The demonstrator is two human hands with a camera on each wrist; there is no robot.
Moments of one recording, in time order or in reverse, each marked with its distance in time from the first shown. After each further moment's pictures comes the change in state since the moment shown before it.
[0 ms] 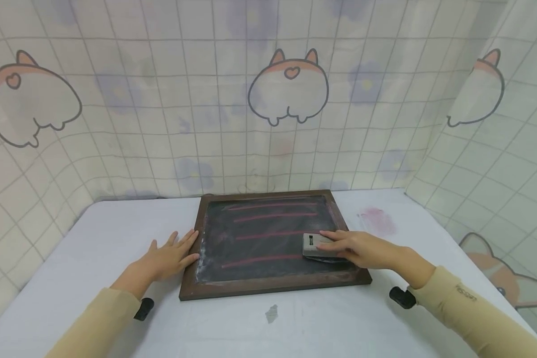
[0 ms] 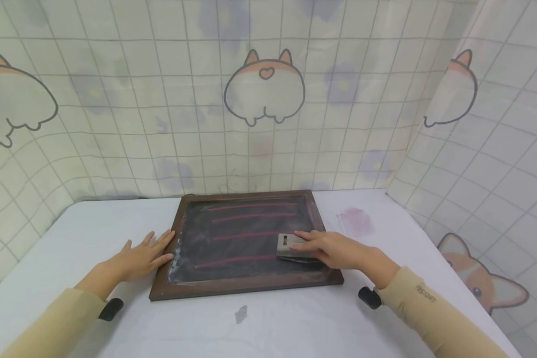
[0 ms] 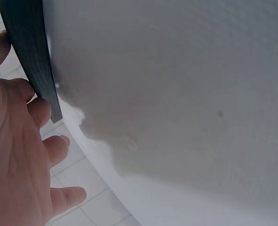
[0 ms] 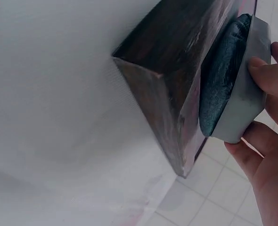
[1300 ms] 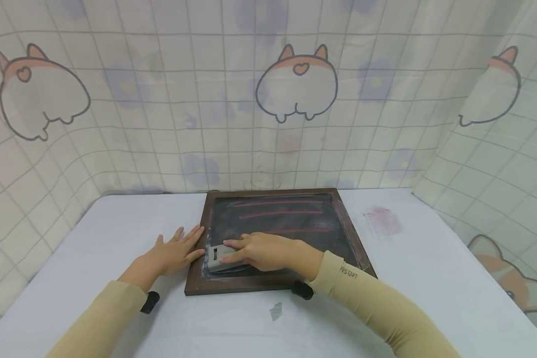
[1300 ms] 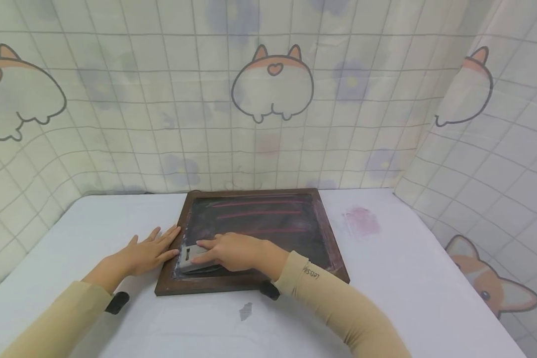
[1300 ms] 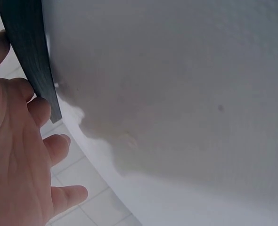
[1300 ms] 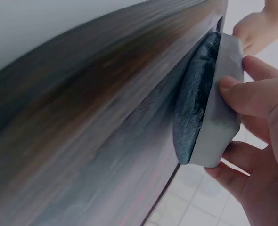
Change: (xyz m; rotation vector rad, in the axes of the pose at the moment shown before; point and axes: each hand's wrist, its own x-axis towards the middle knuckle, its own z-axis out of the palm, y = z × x) left_hand 0.003 -0.002 0.002 0.034 -0.008 -0.033; right_hand 0.182 -0.098 0.041 -0.178 -0.197 -0.193
